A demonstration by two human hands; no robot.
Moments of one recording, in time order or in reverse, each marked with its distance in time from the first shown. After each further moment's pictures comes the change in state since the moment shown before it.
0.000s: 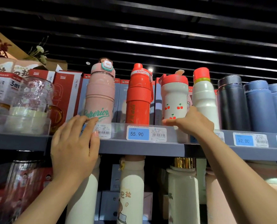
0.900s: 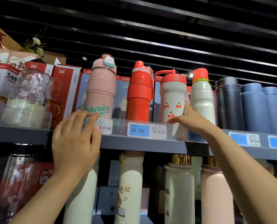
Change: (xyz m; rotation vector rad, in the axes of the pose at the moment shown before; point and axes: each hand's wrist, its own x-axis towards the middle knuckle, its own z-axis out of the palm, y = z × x) left_hand 0.000 0.000 -0.002 0.001 -0.027 -0.018; right_hand 0.013 0.008 -0.003 0.194 -0.225 -0.117
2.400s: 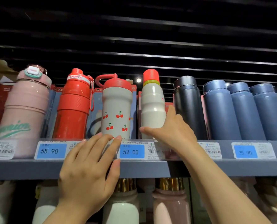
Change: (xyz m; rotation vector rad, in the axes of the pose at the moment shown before) left_hand -0.008 0.191 0.058 -0.021 0.100 0.316; right_hand -0.003 0.070 -0.064 -0.130 0.194 -0.048
